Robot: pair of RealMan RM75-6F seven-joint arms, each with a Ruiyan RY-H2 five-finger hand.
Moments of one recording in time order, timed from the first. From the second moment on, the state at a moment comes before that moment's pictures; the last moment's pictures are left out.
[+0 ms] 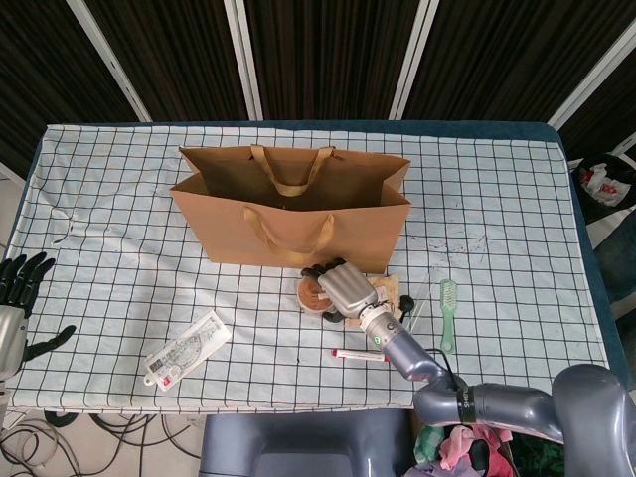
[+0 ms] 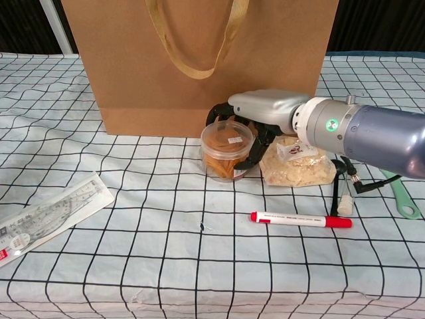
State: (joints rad) left arm -0.13 -1.20 -0.07 -1.47 1.58 1.62 -0.06; right arm 0.91 -1.65 0.19 -1.46 -1.05 0.84 -0.38
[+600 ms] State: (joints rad) left arm -0.12 -1.21 -0.07 -1.48 1.57 1.62 -0.05; right arm 0.67 -1.34 0.21 -1.85 -1.27 1.16 -0.10
